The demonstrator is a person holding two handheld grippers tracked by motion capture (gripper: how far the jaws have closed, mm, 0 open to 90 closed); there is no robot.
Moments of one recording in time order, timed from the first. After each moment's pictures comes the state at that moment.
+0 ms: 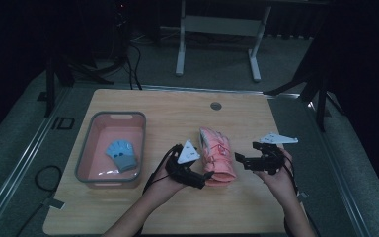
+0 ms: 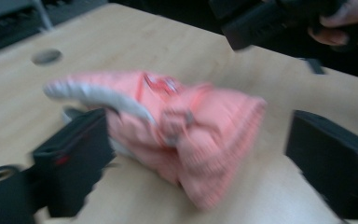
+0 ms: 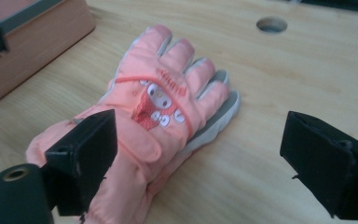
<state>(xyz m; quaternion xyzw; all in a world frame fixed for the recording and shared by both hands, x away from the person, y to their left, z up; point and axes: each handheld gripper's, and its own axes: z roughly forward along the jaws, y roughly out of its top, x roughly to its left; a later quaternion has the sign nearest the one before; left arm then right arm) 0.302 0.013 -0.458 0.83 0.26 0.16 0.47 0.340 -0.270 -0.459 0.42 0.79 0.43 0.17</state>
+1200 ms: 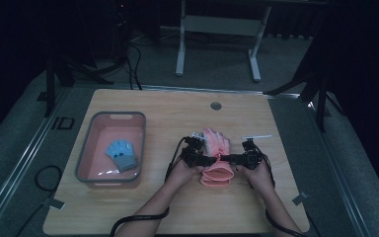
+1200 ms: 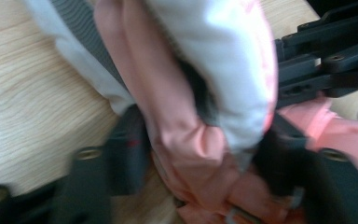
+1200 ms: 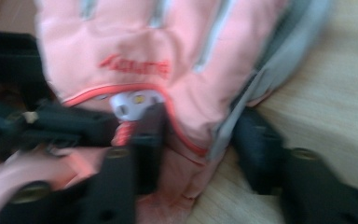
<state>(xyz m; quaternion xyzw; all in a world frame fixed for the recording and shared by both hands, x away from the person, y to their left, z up) 0.389 -0.017 -0.538 0.80 0.45 -0.03 0.40 0.398 -0.248 -0.541 0.52 0.76 0.39 -0.06</state>
